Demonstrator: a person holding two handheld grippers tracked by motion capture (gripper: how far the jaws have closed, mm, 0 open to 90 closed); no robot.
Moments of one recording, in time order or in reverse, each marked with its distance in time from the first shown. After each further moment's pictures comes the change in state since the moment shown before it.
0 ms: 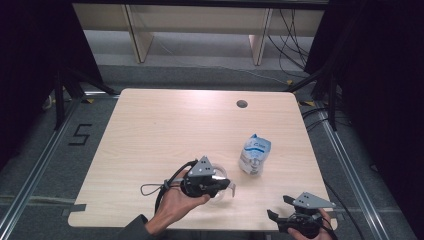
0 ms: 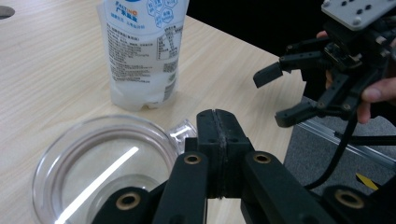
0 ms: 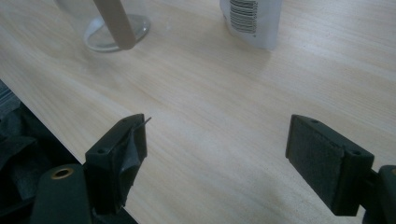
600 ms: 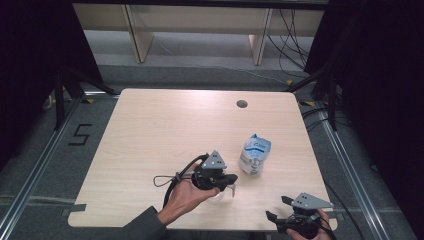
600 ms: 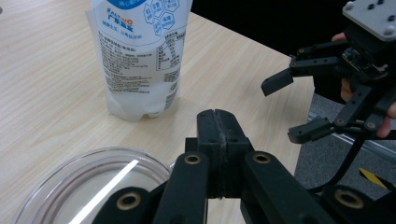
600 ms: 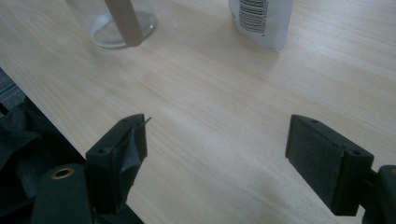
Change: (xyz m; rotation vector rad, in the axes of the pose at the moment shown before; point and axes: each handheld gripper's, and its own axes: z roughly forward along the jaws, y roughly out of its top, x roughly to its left) left arm 0.006 0.015 0.025 0.045 0.005 -0.011; right arm 0.003 0.000 0.001 0.006 0.012 -0.012
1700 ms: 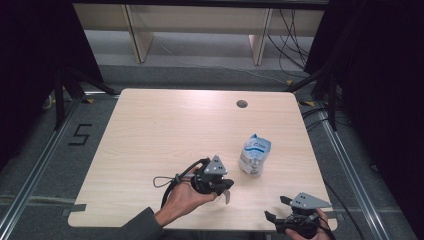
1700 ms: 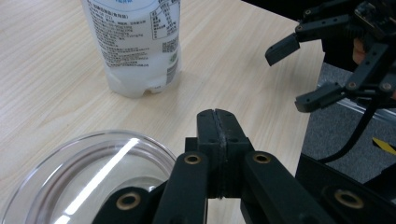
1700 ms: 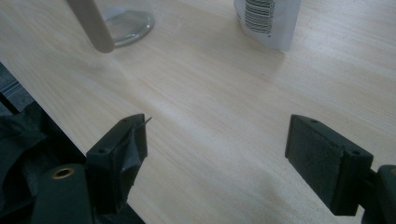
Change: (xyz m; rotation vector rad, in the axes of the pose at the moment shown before) left arm -0.006 -0.011 -0.008 0.100 0.021 0.096; right arm 0.001 0.001 0.002 0.009 0.012 -0.005
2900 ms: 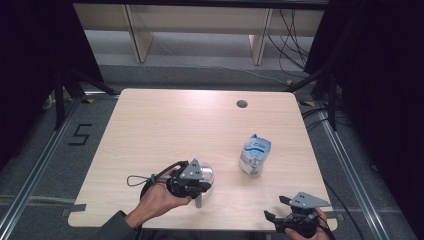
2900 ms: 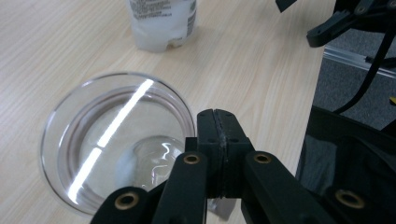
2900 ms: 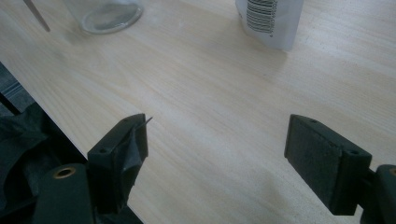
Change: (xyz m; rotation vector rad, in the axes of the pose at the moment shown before) left arm 0.024 -0.030 -0.041 0.110 0.027 0.108; right arm 0.001 0.001 0.002 0.002 0.001 0.016
